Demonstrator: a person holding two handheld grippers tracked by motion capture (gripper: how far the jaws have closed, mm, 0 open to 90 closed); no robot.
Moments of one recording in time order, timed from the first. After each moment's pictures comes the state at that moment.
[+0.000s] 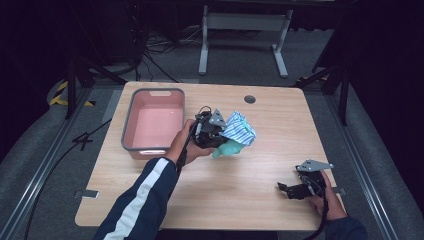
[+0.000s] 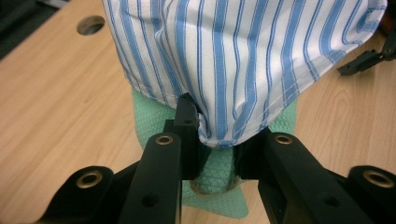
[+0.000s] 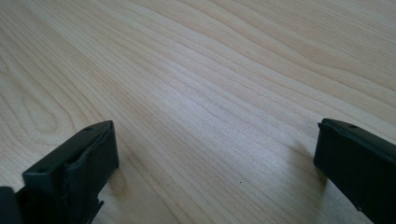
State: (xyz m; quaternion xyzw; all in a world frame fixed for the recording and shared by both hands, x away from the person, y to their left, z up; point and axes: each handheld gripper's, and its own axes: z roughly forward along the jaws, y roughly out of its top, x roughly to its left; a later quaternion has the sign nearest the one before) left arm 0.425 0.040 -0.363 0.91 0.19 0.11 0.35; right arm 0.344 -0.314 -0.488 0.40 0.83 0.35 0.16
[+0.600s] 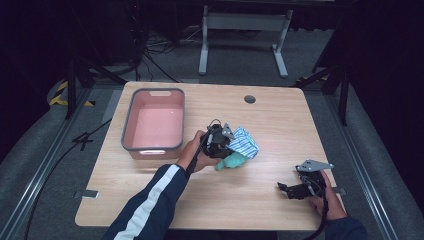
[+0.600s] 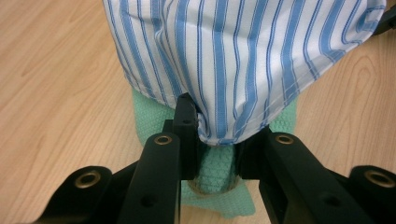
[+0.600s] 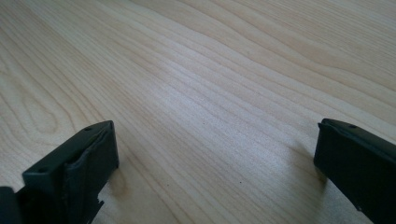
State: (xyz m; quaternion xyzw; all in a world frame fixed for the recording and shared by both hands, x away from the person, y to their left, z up) left arm 0.428 0.016 -0.409 0.93 0.19 0.08 0.31; right arm 0.344 -0.314 -0.488 0.40 0.83 0.35 0.16
